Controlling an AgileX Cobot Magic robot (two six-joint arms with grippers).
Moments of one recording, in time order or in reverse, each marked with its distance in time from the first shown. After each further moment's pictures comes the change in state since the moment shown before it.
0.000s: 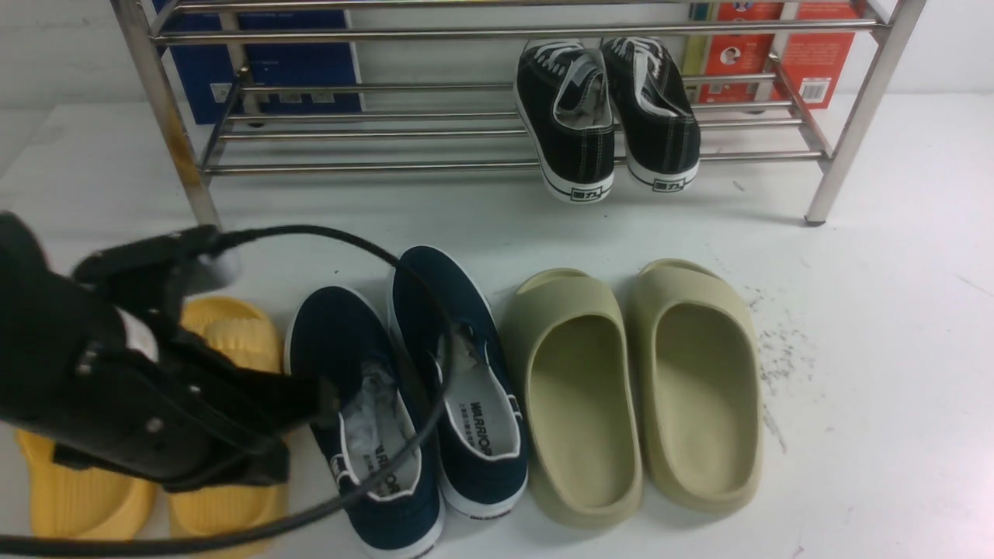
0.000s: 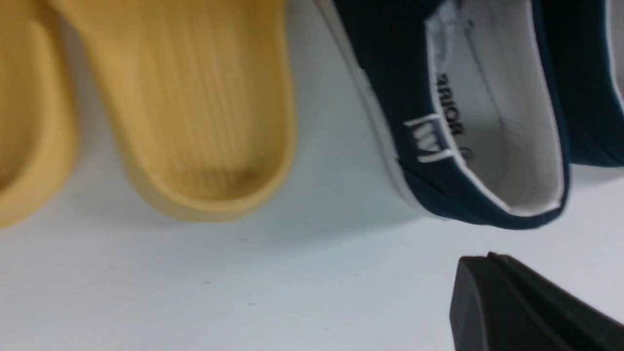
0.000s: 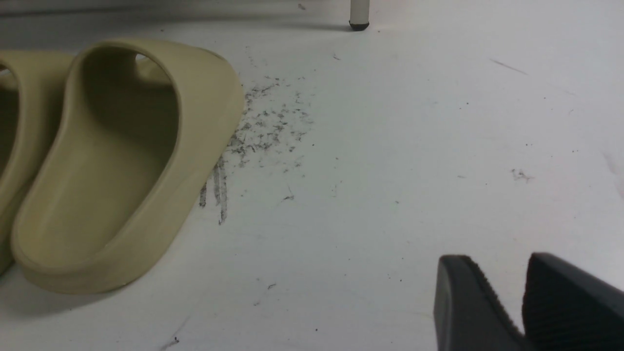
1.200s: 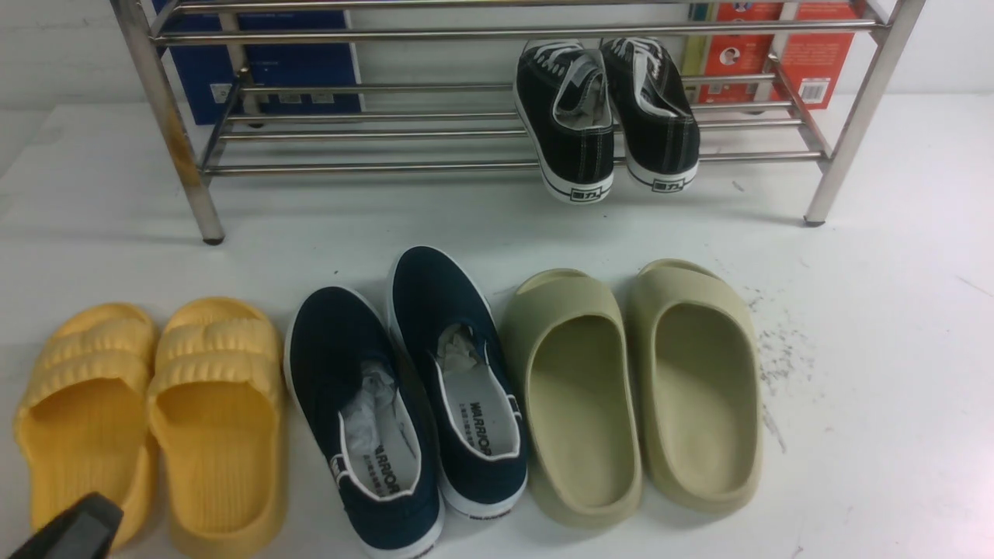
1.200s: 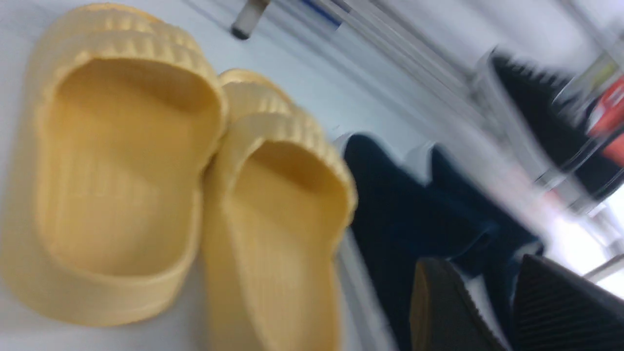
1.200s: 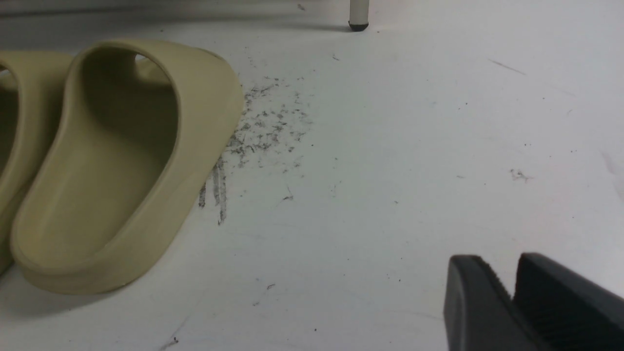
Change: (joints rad) right arm 0.000 0.000 0.000 0.000 0.000 0.000; left arm 0.424 -1.185 0.872 -0.298 -0.726 0.096
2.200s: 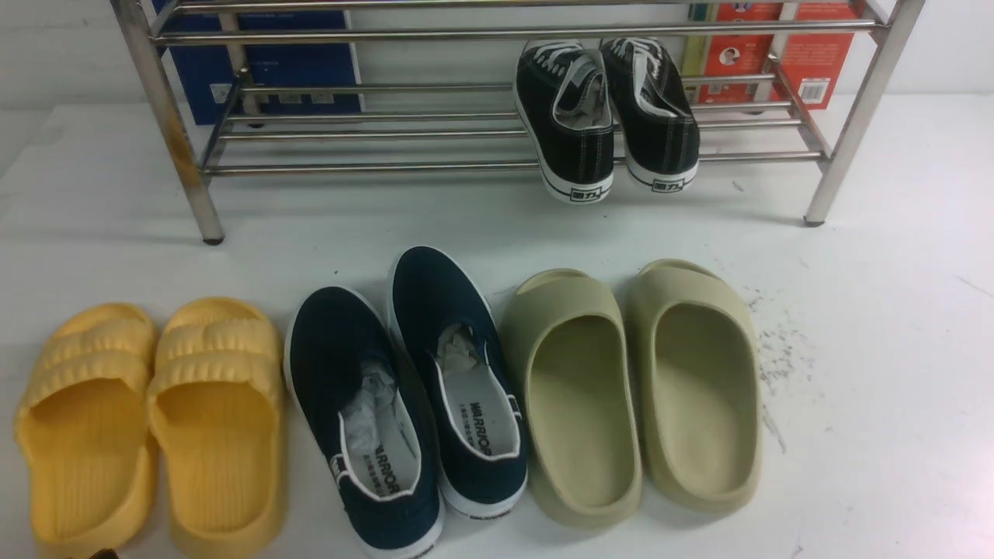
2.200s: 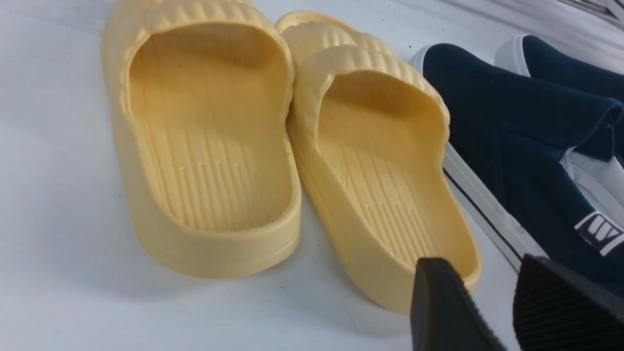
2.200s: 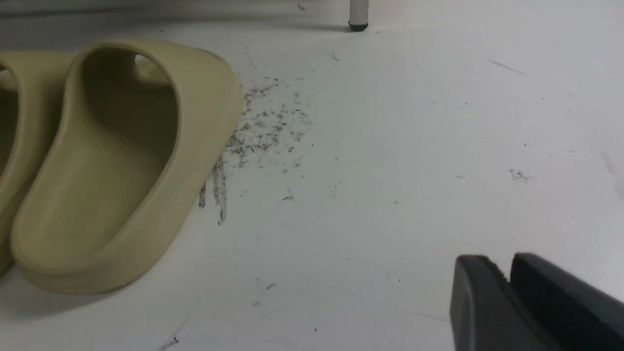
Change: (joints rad) right arm 0.000 0.000 0.000 0.000 0.000 0.000; left arm 0.000 0.000 0.000 0.312 0.223 0.141
